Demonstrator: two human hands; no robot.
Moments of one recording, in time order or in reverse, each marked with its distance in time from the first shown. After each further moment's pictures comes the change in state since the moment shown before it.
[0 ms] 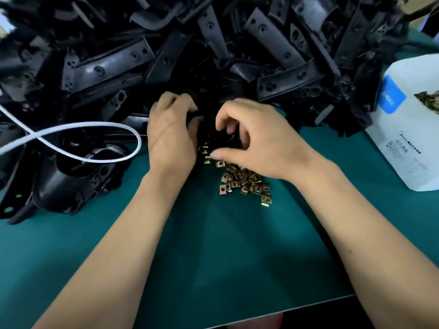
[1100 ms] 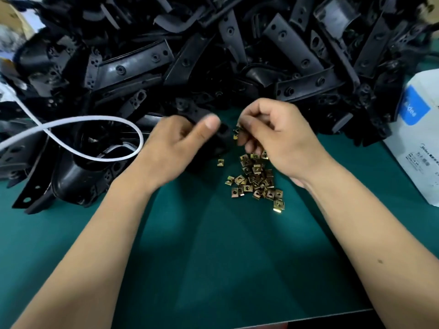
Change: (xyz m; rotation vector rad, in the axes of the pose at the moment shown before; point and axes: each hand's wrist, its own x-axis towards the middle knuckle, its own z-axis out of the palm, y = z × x) left_hand -0.006 -0.021 -0.040 -0.375 -0.333 -0.104; right_hand 0.001 -0.002 0.008 0.632 0.113 0.282
